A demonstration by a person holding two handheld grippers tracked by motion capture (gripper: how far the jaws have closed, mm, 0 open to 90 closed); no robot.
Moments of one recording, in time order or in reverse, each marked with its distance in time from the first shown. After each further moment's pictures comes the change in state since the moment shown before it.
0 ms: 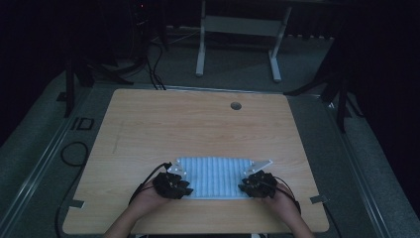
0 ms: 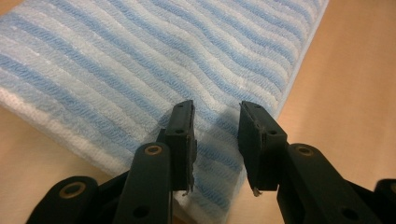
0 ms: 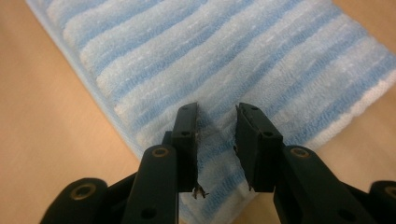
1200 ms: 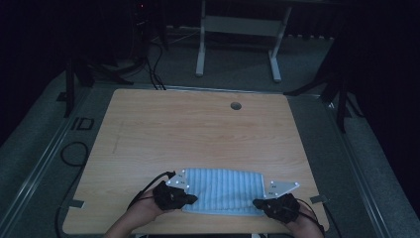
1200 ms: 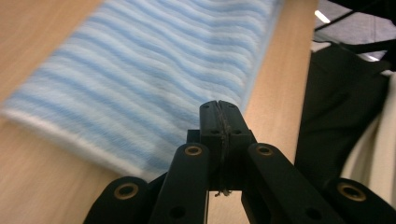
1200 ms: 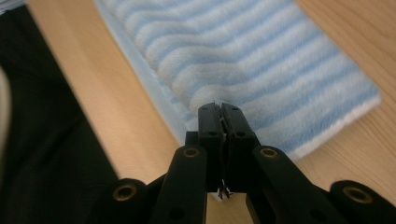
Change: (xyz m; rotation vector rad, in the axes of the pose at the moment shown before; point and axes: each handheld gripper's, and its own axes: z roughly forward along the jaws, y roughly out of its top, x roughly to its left) left arm -0.052 0.003 -0.030 -0.045 -0.125 0.137; right arm 0.040 -0.049 -0.072 -0.079 0.052 -0.050
